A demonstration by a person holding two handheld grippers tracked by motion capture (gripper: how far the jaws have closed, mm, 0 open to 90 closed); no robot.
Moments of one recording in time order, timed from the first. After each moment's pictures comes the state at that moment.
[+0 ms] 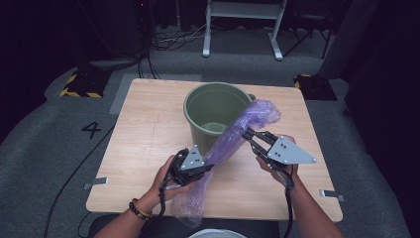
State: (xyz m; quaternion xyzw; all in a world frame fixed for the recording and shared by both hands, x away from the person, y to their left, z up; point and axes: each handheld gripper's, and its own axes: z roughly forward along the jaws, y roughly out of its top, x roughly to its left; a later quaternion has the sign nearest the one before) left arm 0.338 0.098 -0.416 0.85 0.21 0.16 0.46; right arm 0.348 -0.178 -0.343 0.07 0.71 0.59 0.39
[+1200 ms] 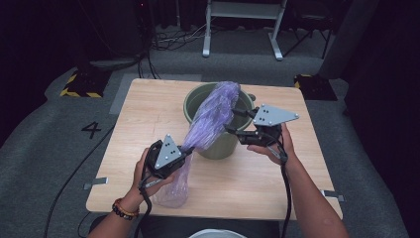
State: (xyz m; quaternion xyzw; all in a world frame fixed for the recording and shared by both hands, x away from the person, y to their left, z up) left arm 0.329 0.139 -0.376 0.80 0.24 0.27 0.48; right arm 0.398 -0.153 -0.313 0.12 0.79 0.55 0.25
